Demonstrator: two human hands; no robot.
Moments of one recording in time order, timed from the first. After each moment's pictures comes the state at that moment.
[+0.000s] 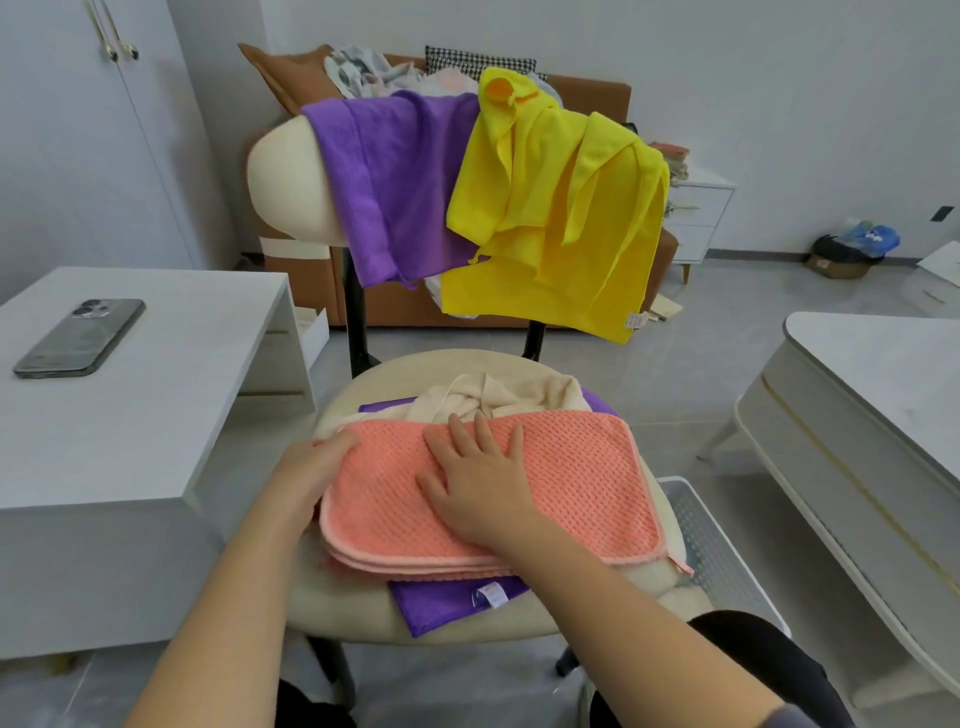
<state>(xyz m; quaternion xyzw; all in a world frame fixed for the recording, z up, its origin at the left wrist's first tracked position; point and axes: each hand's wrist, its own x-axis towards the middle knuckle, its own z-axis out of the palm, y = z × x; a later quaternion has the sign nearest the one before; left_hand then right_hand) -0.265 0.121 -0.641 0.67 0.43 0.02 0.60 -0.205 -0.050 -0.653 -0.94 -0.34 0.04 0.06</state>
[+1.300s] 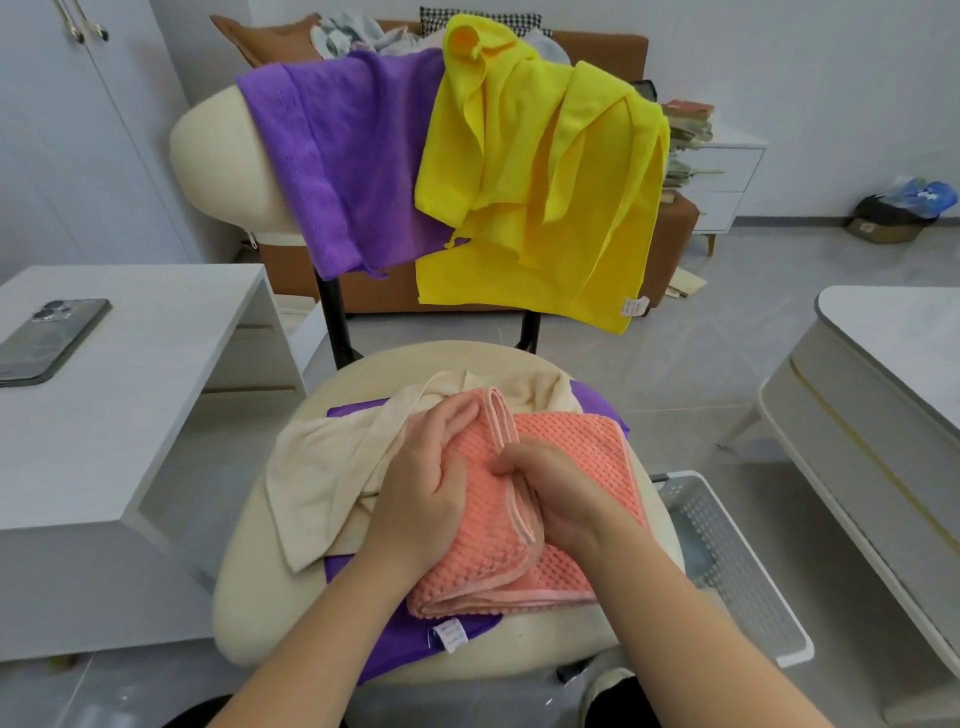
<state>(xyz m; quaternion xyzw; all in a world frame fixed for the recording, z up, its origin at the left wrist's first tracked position) -0.237 -0.003 -0.639 0.83 0.05 0.21 0.51 -0.167 -0.125 -0.622 -0.56 -0.03 0.43 0.71</state>
